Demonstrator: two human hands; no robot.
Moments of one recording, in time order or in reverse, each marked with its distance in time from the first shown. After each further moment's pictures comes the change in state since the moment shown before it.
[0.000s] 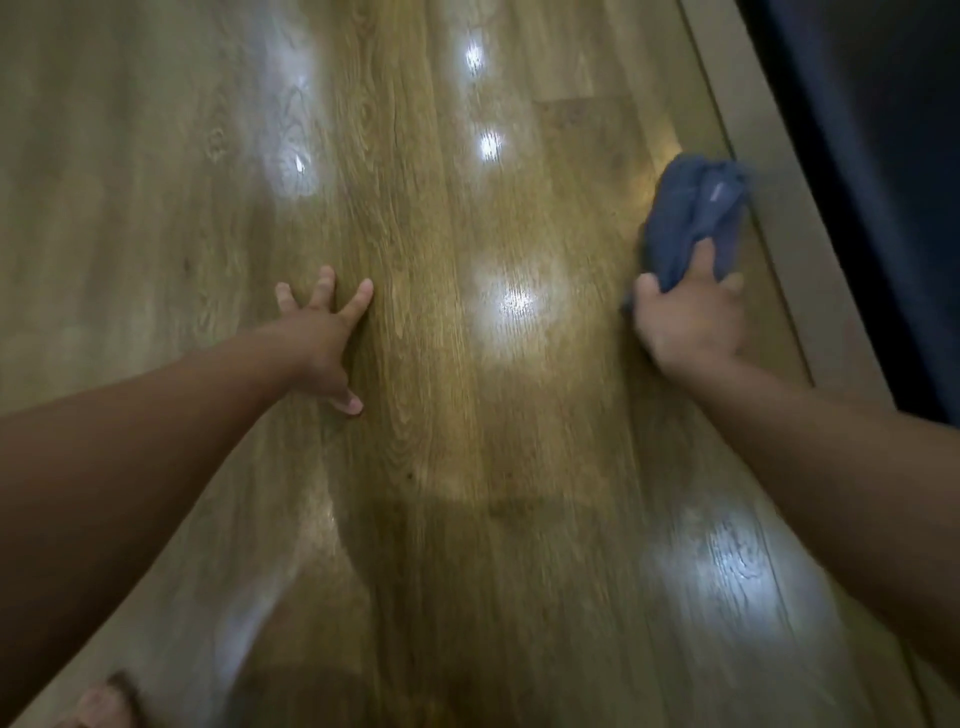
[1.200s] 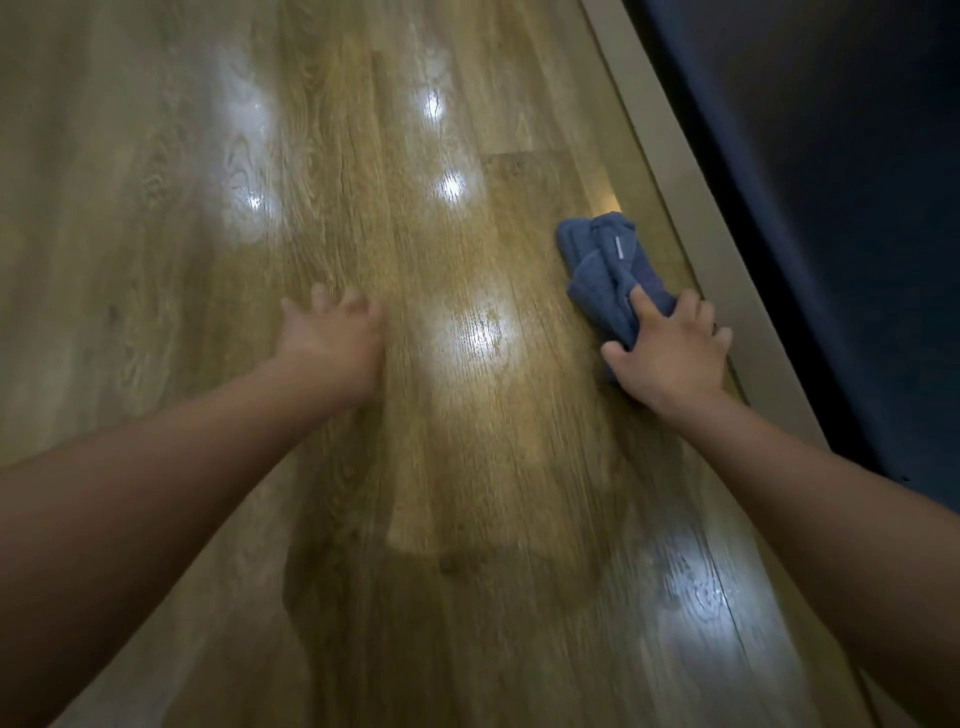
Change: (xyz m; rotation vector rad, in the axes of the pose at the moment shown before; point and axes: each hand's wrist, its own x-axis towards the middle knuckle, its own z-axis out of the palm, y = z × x) left_hand 0.006 0.081 -0.032 0.283 0.310 0.024; right_hand 0.022 0.032 -0.016 -0.401 0.000 -0.275
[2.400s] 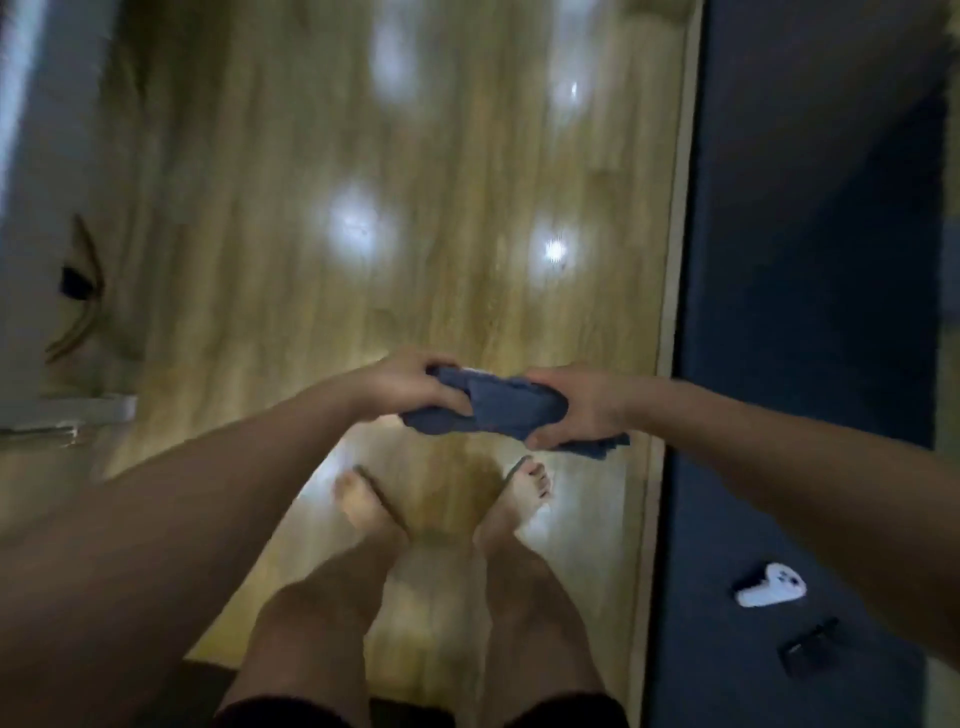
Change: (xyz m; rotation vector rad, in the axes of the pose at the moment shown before) left_hand -0.556 -0.111 -0.258 -1.403 -0.391 -0.043; right_hand -0.370 -0.066 -0.539 0.201 -1.134 -0.798
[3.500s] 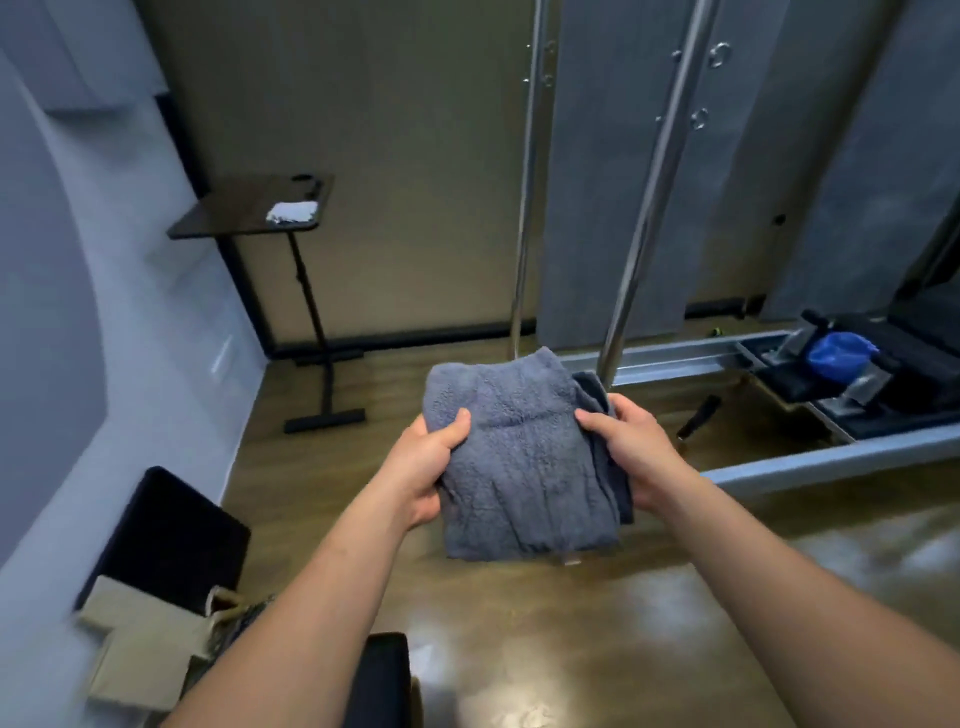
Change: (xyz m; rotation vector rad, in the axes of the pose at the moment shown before) left_hand -0.732 -0.271 -0.050 -1.578 1.542 0.528; right_hand -0.064 -0.741 0.303 0.387 -0.079 -0.649
